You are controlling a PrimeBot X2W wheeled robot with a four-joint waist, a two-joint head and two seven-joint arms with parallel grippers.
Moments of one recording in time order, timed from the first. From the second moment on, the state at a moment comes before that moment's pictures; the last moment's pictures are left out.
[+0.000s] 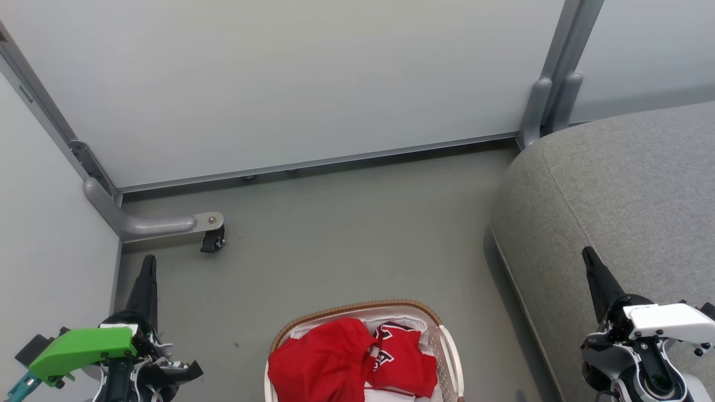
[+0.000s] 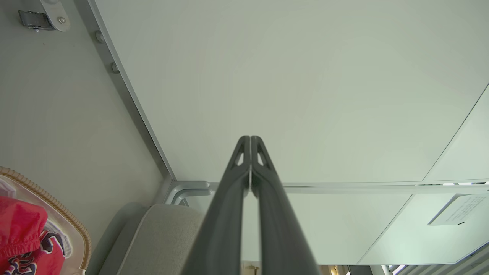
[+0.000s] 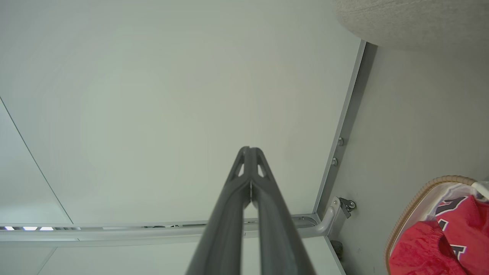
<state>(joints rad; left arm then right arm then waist) -0.11 0.05 0.11 0.24 -1.61 -0.13 0.11 -0.11 -0.05 -0.11 0.24 1.61 0.13 0.11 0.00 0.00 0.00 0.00</state>
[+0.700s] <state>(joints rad) -0.11 0.05 0.11 0.24 -1.61 -0.13 0.11 -0.11 -0.05 -0.11 0.24 1.61 0.13 0.11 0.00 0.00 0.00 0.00</state>
